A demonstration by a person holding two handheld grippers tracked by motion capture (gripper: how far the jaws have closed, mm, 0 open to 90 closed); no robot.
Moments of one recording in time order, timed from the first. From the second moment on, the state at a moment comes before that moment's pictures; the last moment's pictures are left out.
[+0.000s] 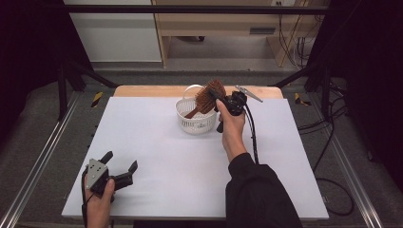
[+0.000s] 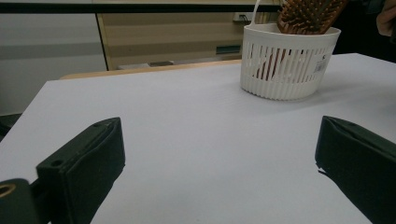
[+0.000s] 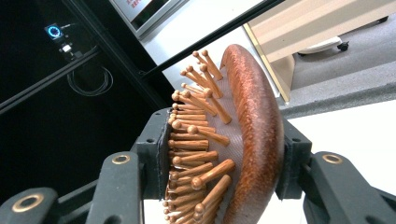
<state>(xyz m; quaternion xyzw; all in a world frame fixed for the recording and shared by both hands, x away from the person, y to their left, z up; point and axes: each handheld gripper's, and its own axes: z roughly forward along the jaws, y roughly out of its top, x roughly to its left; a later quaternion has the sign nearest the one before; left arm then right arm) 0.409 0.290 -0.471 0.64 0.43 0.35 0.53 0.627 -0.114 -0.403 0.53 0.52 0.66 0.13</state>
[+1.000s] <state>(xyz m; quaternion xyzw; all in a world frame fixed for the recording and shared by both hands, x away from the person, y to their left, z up) 0.409 0.290 -0.471 0.64 0.43 0.35 0.53 0.630 -0.122 -0.407 0.54 0.53 0.64 0.12</state>
